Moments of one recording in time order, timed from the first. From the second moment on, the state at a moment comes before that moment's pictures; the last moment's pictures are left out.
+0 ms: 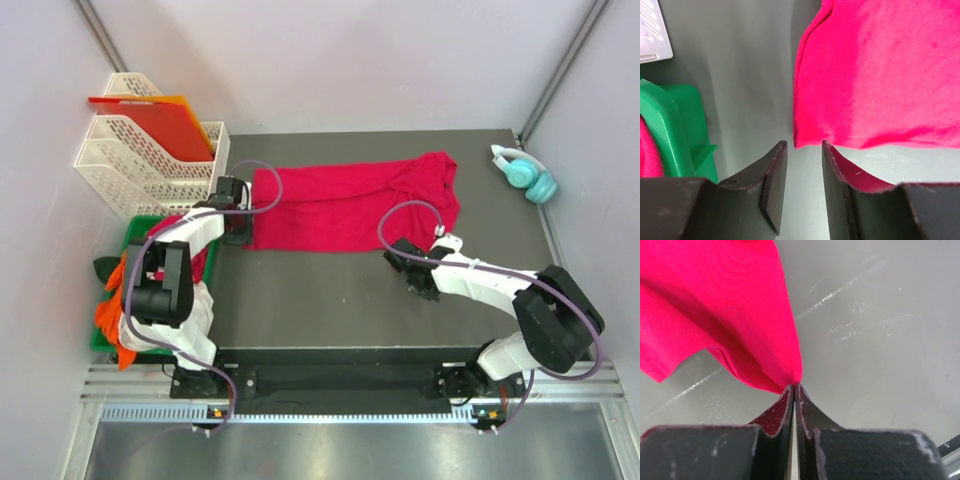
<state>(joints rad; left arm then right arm) -0.13 1.71 1.08 -0.43 -0.06 -0.09 0.70 1.44 0.75 -0.72 0.63 1.20</state>
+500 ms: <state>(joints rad) -0.12 1.75 1.08 -0.42 -0.05 -0.10 0.70 1.45 0.75 -0.72 0.63 1.20</state>
